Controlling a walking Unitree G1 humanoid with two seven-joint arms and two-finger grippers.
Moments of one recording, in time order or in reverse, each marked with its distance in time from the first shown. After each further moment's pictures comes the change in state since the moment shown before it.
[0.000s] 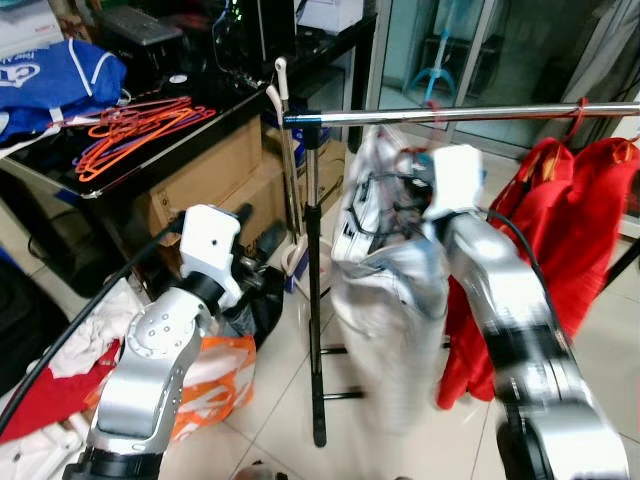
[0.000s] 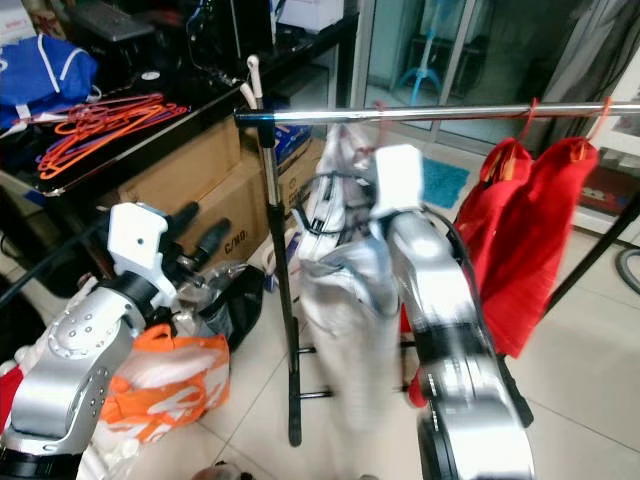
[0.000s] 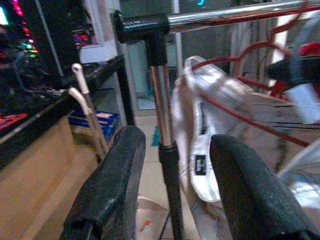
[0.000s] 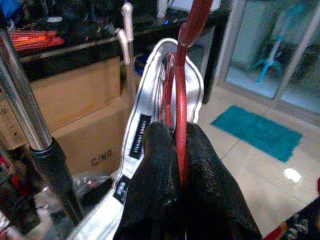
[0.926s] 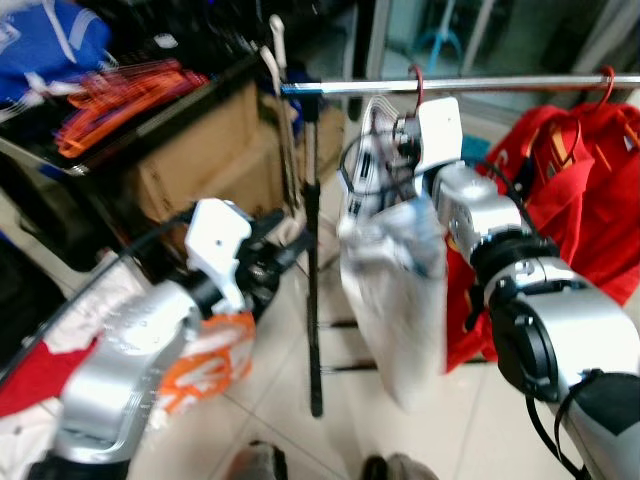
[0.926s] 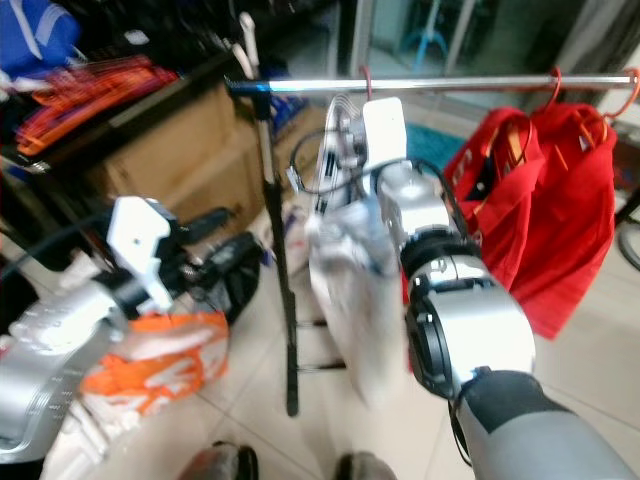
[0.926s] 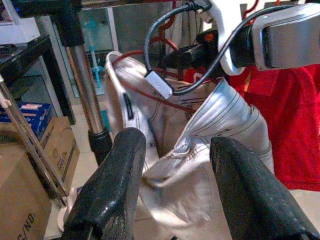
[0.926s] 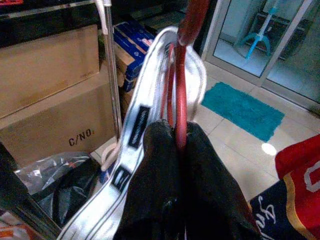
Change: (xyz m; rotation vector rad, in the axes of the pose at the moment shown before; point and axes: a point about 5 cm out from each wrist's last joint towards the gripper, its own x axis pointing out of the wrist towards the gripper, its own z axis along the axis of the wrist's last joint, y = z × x) left arm -0.012 -0.007 0.029 0.022 0.017 -0.240; right arm 0.034 -0.005 0.039 -0.063 0.031 -0.067
